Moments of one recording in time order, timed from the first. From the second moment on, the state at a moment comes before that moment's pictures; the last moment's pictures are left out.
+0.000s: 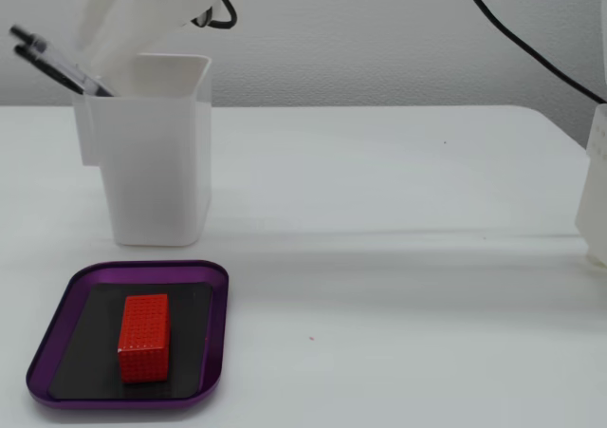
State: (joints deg) arm 12.0 72.4 47.8 65.2 26.1
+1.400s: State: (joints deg) arm 11.2 125.9 69.0 96.6 8.5
